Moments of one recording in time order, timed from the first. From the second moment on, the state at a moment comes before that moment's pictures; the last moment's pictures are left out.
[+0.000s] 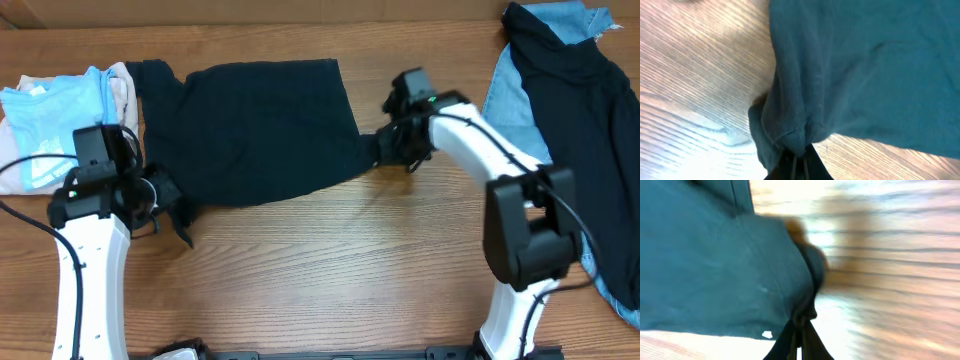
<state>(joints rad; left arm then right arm) 0.23 1.30 1.09 -0.93 0.11 -0.40 0.26 2.03 1.51 -0.84 -0.19 0.20</state>
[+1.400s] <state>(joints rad) 0.22 1.71 1.95 -0.92 0.26 -0.30 0.13 1.78 1.84 -0.79 -0.03 0.20</state>
